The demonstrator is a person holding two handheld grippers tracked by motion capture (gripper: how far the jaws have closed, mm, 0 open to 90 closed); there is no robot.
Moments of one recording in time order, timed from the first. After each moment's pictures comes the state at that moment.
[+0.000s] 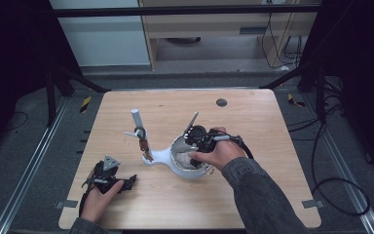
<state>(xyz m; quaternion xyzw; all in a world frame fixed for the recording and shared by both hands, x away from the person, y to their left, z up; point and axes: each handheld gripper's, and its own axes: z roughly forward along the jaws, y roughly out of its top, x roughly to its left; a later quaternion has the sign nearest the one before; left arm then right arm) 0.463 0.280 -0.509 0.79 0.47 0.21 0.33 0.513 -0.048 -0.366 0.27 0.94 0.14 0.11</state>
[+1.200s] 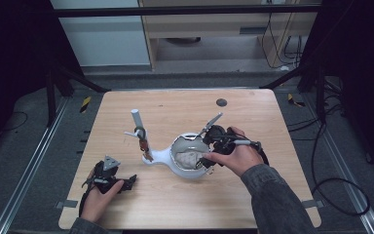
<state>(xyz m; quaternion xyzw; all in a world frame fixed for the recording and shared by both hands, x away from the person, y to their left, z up) 0.463 0.281 -0.509 0.79 0.47 0.21 0.32 0.502 -0.094 -0.362 0.31 0.92 0.21 0.13</state>
